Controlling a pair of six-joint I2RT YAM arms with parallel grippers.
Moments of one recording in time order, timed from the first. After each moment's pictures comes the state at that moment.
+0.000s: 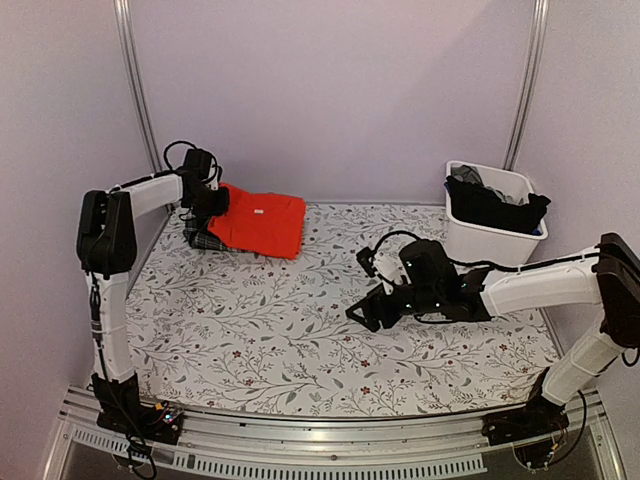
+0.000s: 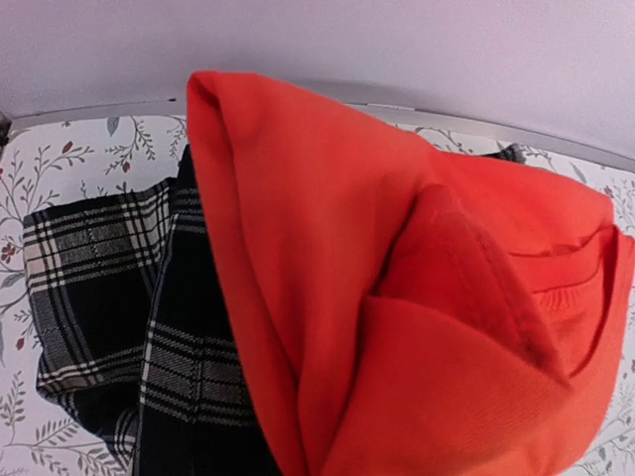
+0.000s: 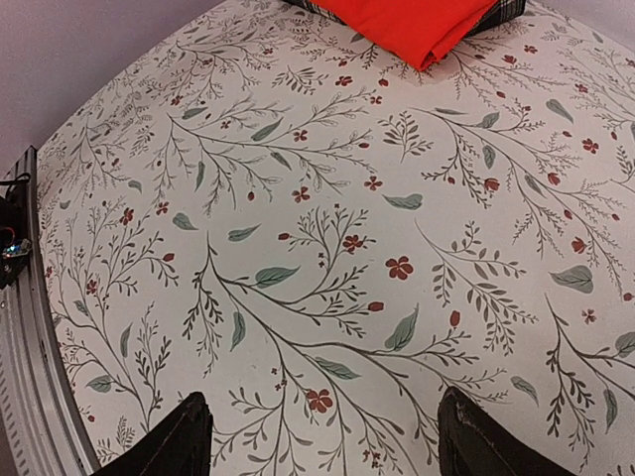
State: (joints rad) left arm -0.16 2.22 1.88 -0.48 0.01 -0.19; right arm 0.87 1.55 0.81 0.11 -0.15 0.17
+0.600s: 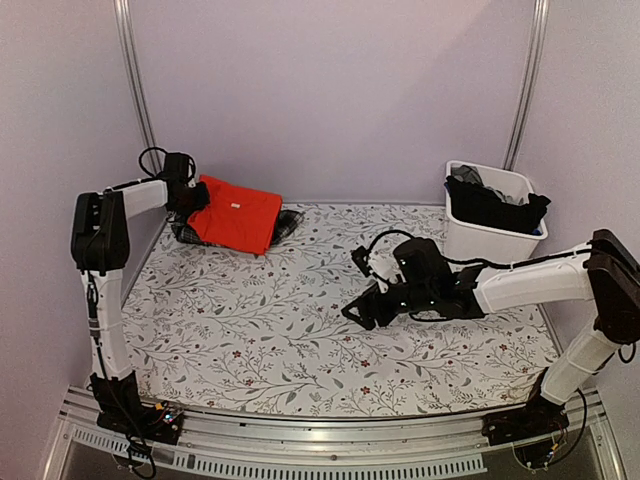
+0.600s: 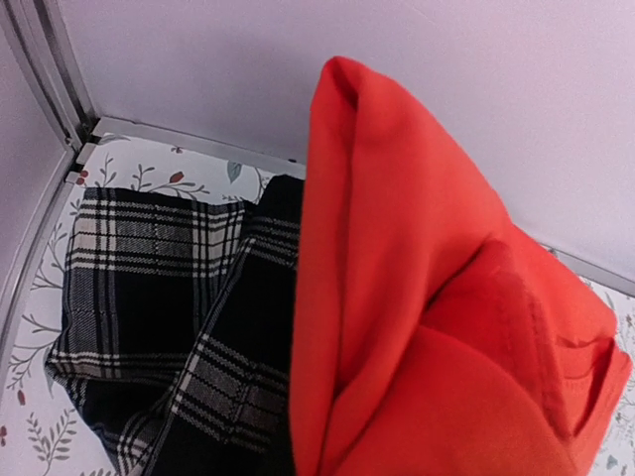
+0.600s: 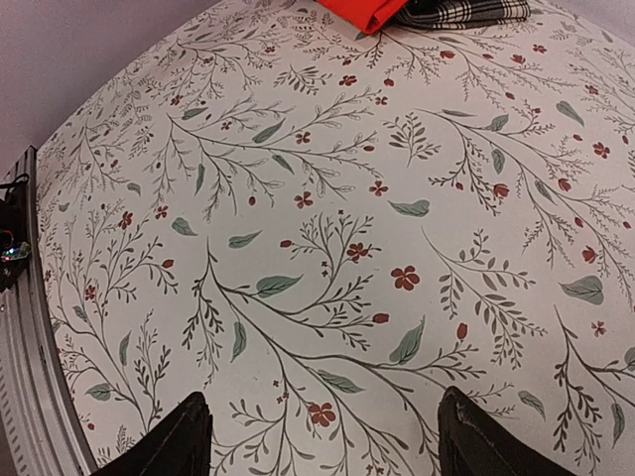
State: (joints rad) left arm -0.03 2.24 1.82 -0.28 -0.02 -0.33; right arm 0.87 1.60 0.85 0.11 -0.16 0.17
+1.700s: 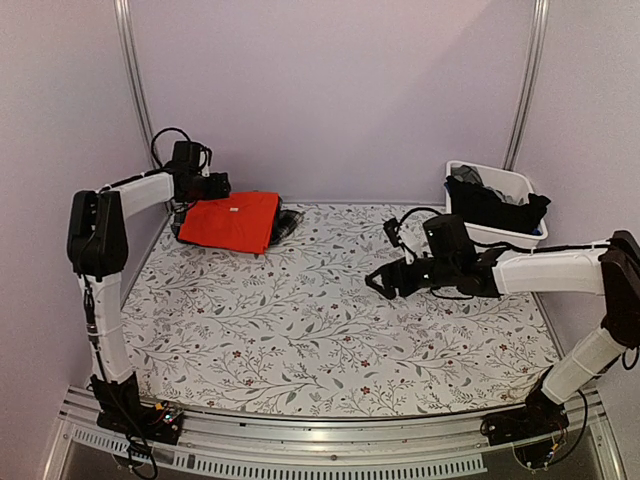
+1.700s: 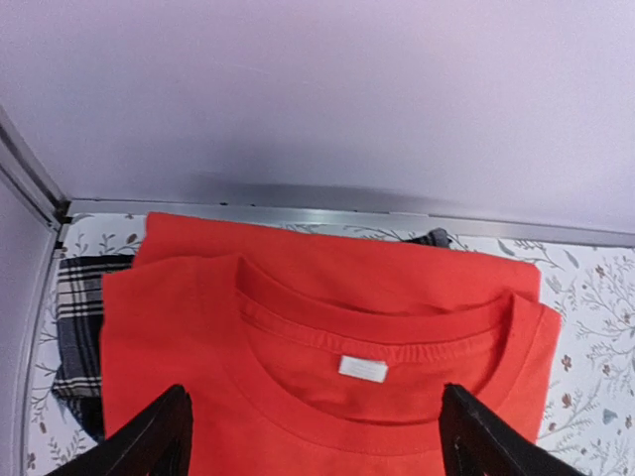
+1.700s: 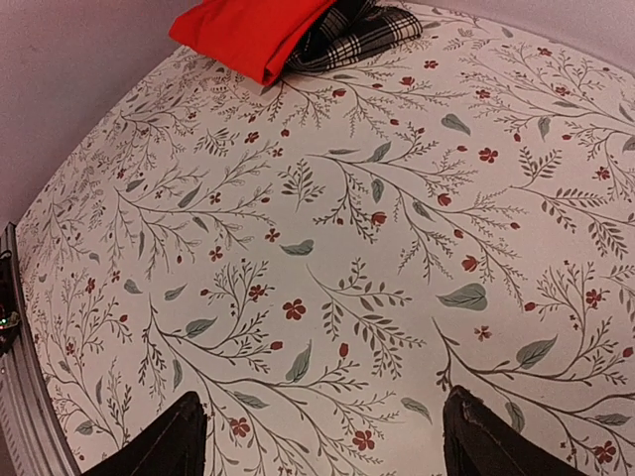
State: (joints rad) left arm -0.11 2.15 1.80 -0.27 -0.05 -0.17; right arm 0.69 1.55 0.86 0.07 -0.21 0.20
